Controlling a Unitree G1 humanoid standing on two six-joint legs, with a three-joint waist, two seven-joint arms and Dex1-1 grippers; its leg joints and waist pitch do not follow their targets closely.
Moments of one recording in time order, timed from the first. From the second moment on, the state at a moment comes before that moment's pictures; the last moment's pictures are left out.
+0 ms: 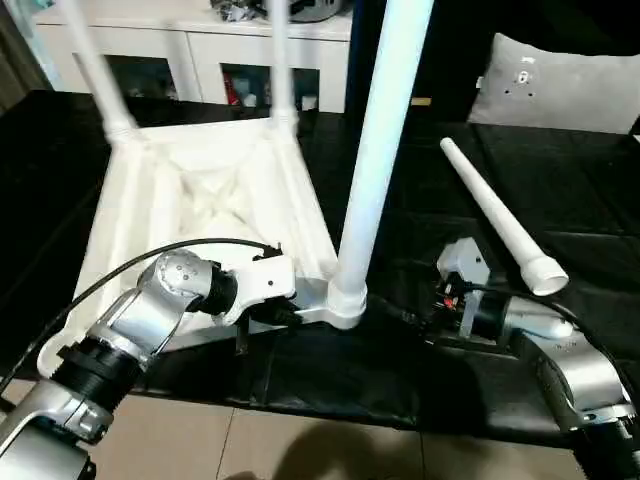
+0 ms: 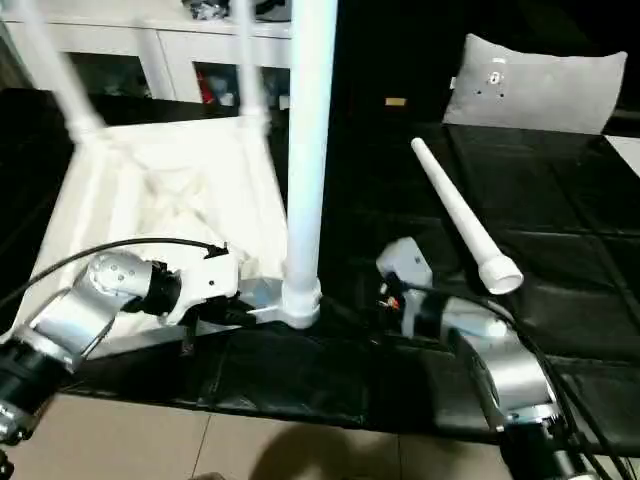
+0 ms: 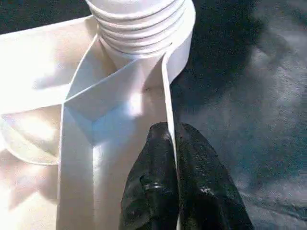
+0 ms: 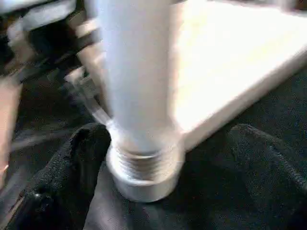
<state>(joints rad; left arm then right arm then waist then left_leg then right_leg) -0.56 0.57 -0.47 0.28 0.04 0.17 -1.20 -0.27 -0.47 0.18 0.08 0.30 0.24 0.96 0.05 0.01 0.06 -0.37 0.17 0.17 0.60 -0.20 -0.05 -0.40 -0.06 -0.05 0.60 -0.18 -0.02</state>
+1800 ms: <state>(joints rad) -0.52 0.23 -0.34 0.21 0.08 0.65 -0.81 -0.37 -0.16 0.08 0.25 0.20 0.41 0.51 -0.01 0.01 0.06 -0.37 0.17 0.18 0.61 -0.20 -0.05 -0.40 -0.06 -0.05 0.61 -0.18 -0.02</state>
